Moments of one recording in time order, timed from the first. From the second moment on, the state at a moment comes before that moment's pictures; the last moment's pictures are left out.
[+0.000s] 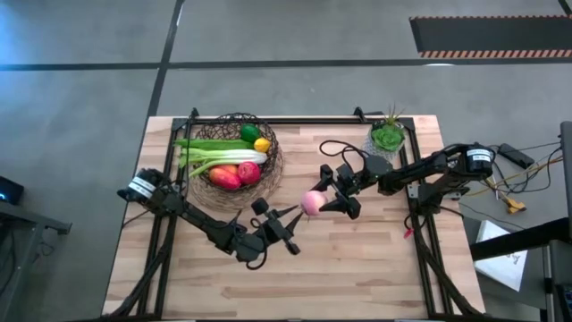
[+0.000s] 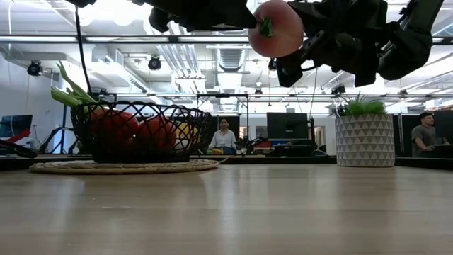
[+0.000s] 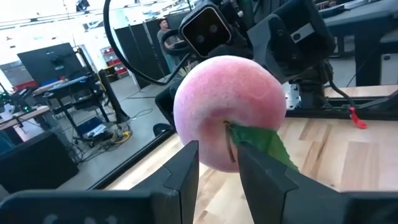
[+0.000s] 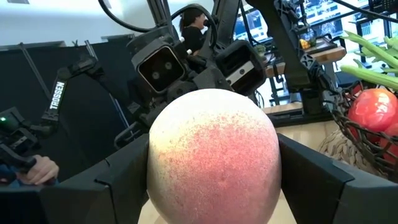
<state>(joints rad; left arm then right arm) -0.48 1.85 1.04 0.78 -1.16 0.19 -0.16 1.53 0.44 1.26 -0.63 0.39</state>
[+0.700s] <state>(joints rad) -0.46 1.85 1.04 0.78 -1.13 0.19 -0.15 1.53 0.44 1.26 -0.63 0.39</state>
